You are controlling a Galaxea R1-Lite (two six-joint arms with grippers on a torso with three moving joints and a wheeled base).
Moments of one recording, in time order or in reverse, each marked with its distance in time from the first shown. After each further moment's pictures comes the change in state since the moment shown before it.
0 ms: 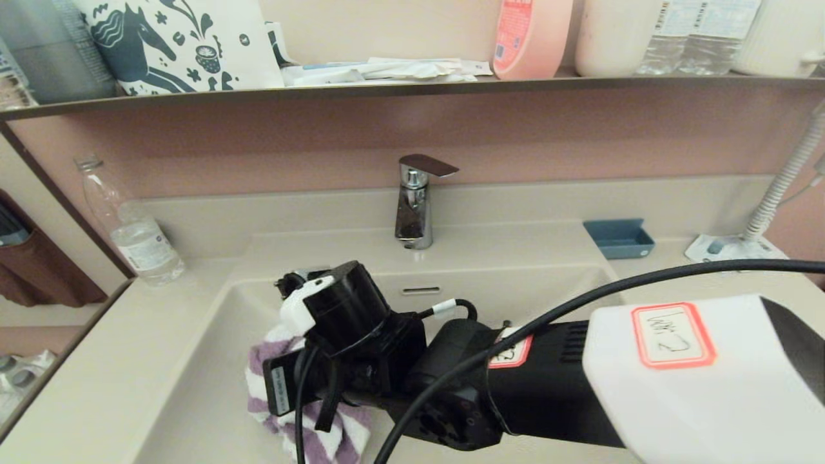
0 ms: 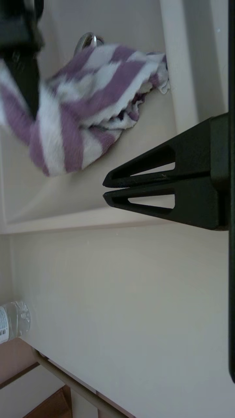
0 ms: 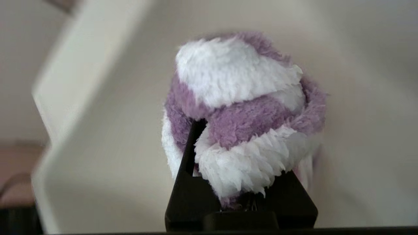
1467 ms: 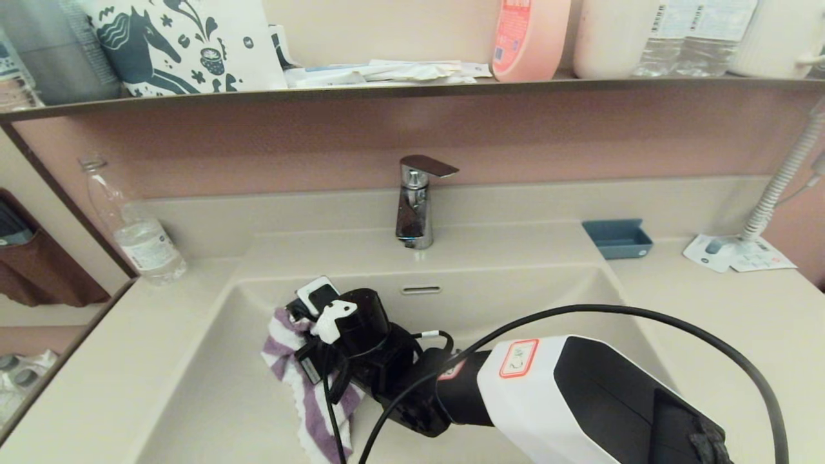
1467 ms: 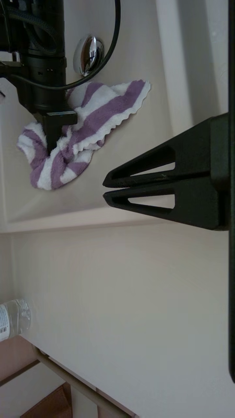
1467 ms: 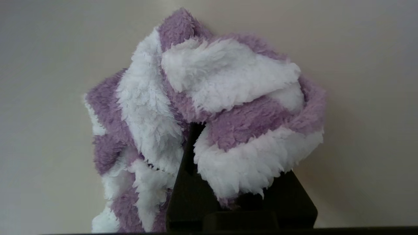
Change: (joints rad) left arm 0.000 0.000 0.000 0.000 0.000 0.000; right arm -0.121 0.303 -0.163 -0.278 -0.174 -0.443
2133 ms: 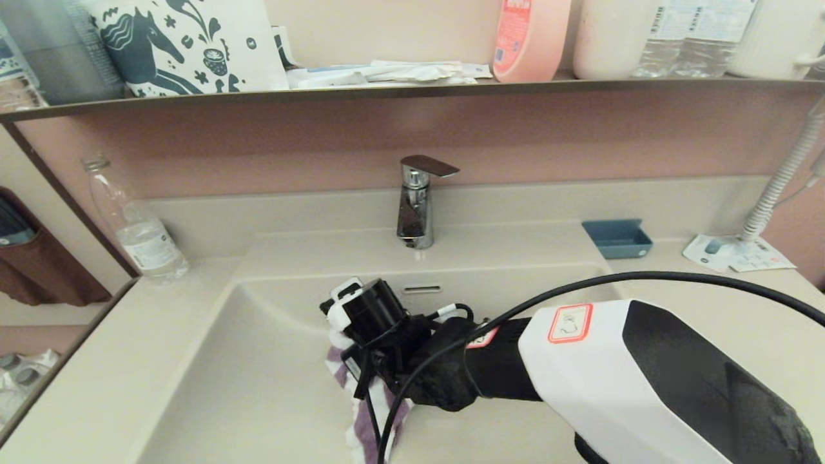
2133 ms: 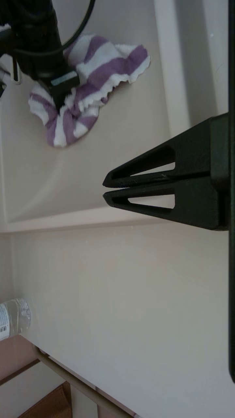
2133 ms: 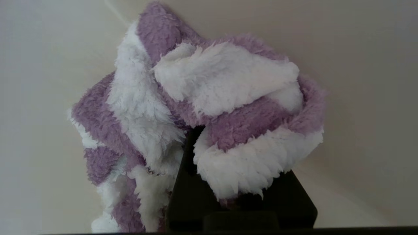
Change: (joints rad) left arm 0.000 0.000 0.000 0.000 0.000 0.000; right arm -0.032 -0.147 0.093 0.395 -0.252 0.004
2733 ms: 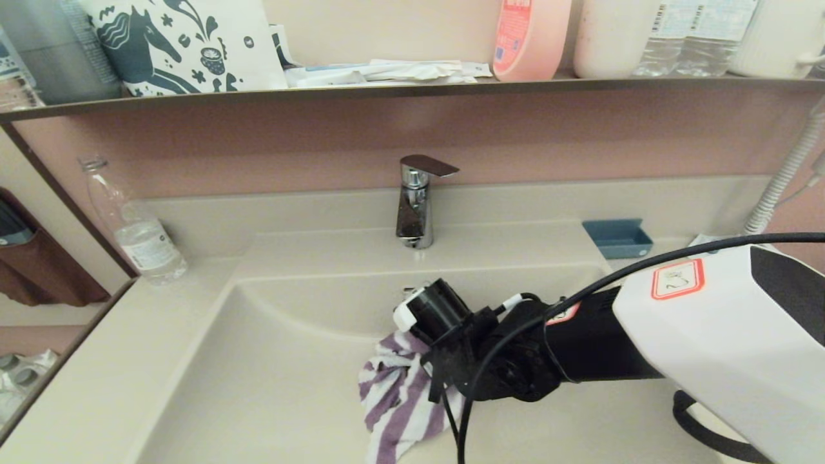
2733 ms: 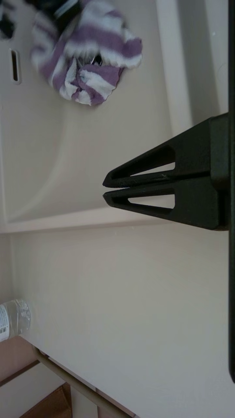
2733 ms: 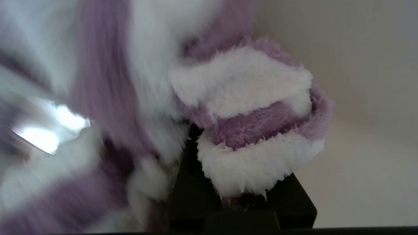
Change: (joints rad) left arm 0.000 0.000 0.000 0.000 0.001 0.000; right arm -0.058 -0.239 0.380 0.126 -0.136 0.032
